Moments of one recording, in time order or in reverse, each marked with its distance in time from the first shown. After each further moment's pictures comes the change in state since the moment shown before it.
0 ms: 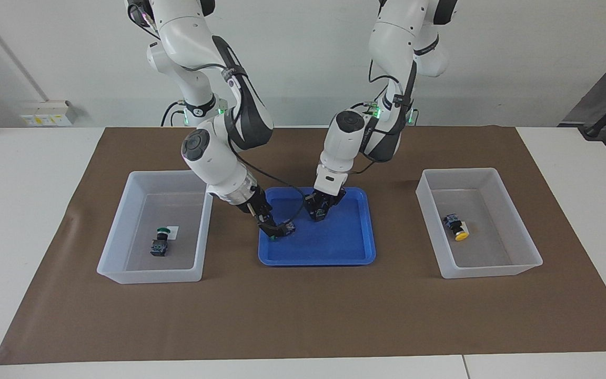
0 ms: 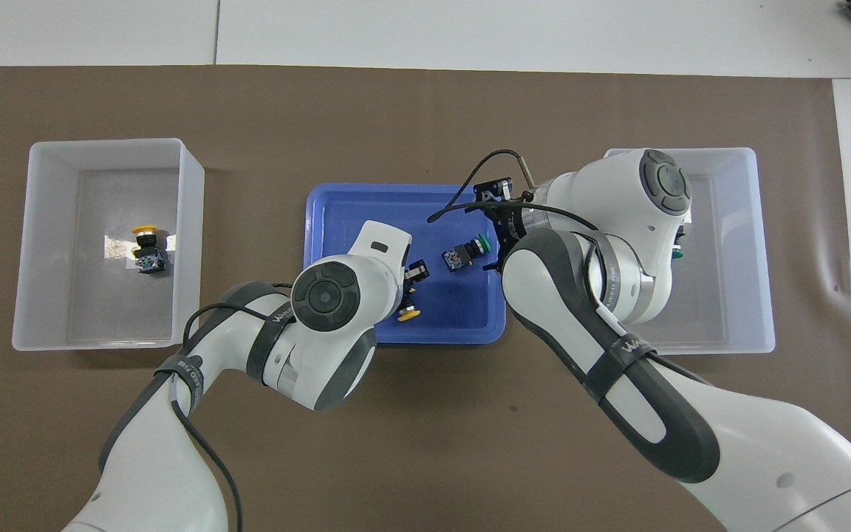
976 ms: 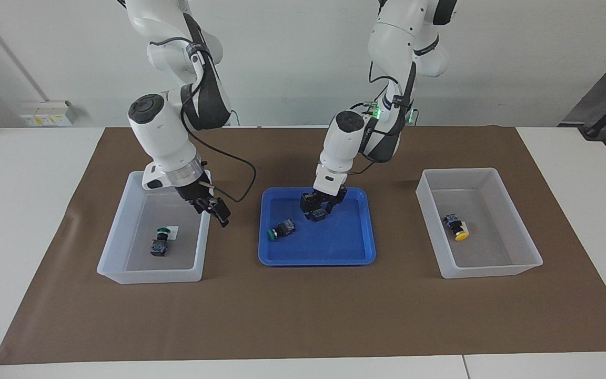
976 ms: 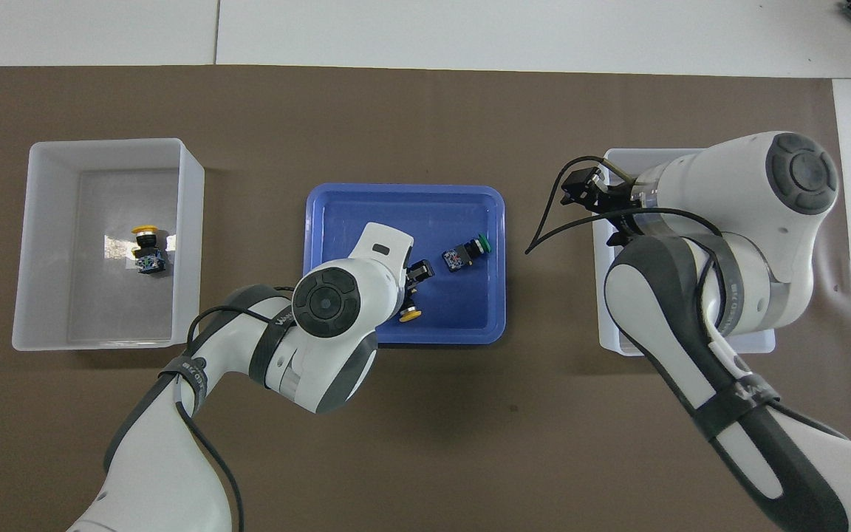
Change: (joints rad) left arm -0.006 0.004 -0.012 -0.033 0.000 0.086 0.004; right arm -0.155 -0.193 -0.004 -0.080 -0.350 -0.077 -0.416
